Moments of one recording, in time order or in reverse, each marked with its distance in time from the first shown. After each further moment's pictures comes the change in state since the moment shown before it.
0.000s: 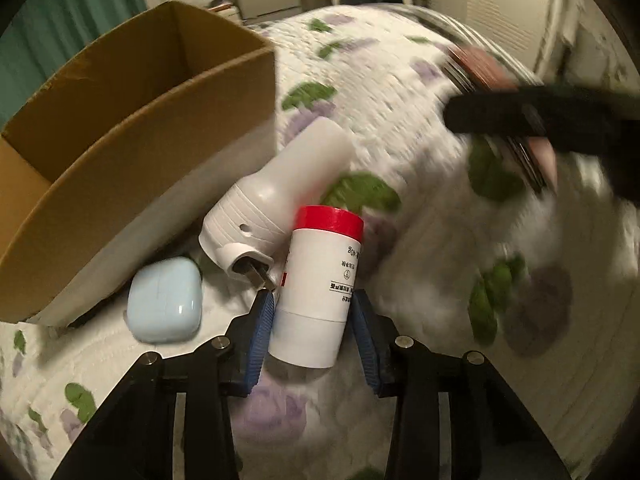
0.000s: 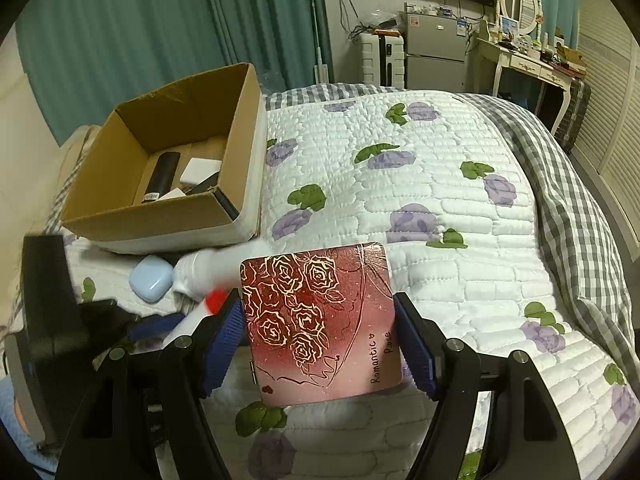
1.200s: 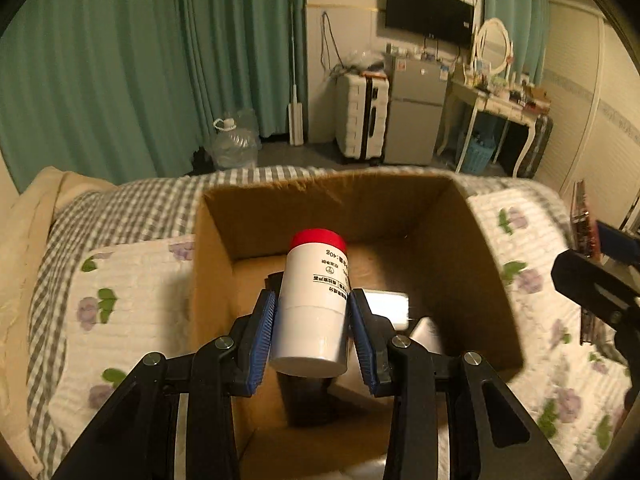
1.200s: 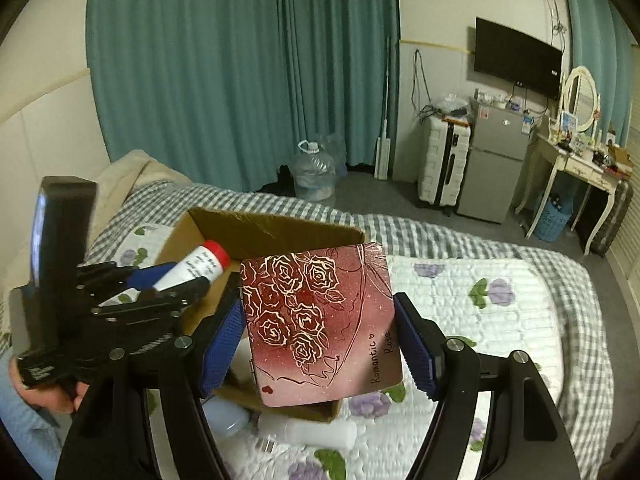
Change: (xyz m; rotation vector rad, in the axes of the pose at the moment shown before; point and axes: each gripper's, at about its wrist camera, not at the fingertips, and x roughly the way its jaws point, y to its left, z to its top) left arm -0.068 0.152 0.066 -0.408 -0.229 0.210; right arm -0.006 0.082 0.131 -0.220 -0.214 0.122
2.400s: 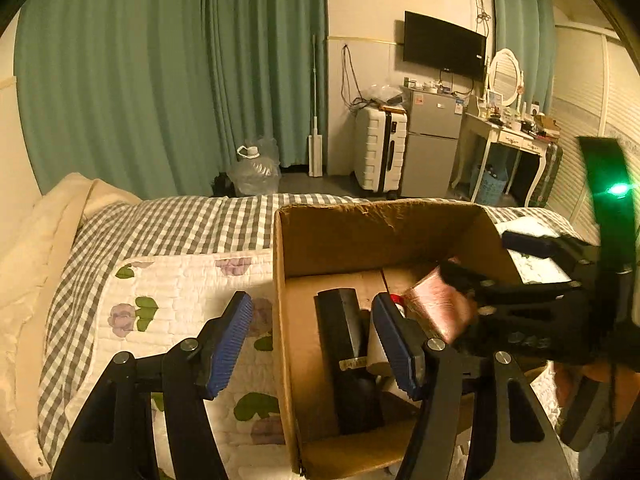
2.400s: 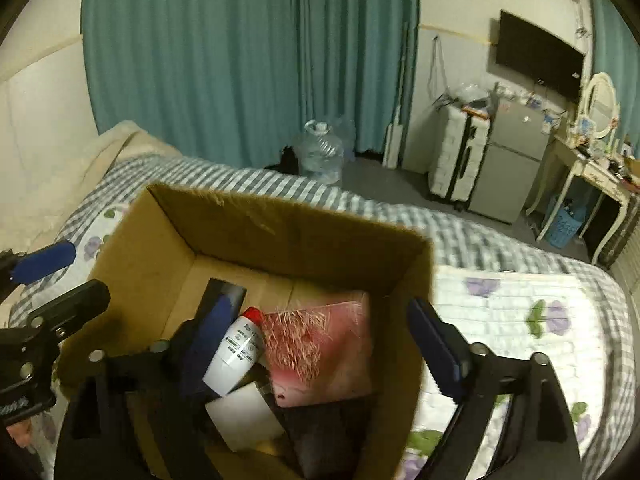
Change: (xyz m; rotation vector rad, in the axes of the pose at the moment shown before) left arm -0.032 0.047 -0.012 -0.044 -0.140 0.042; right arm 0.094 0.026 0.006 -0.052 0.032 -0.019
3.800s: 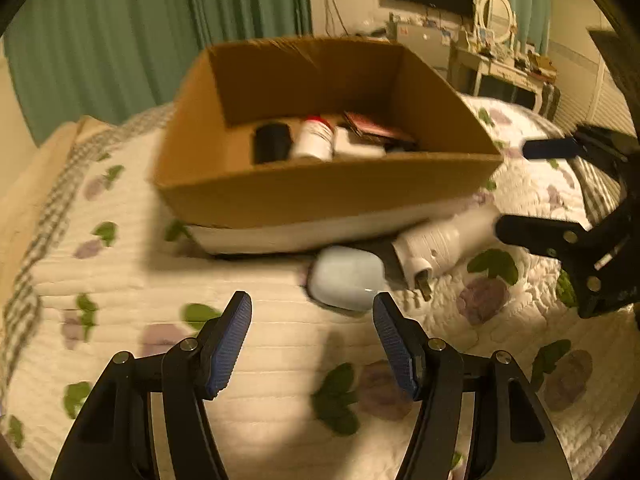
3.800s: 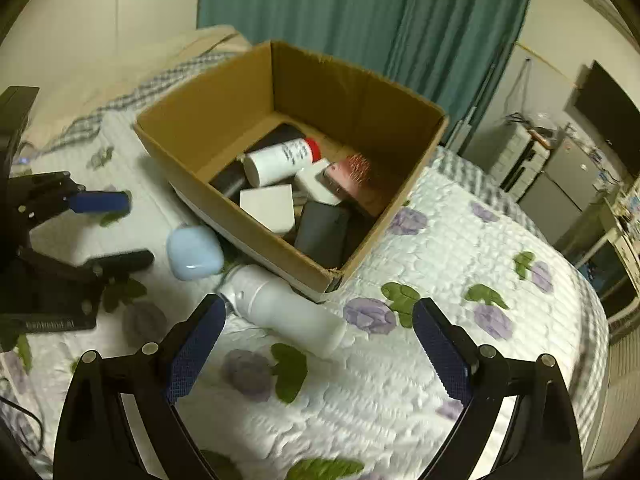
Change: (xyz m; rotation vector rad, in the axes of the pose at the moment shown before) left arm -0.008 -0.078 -0.129 0.060 0.218 0.012; right arm -0.056 -0.019 -0.107 -0.396 0.160 0.159
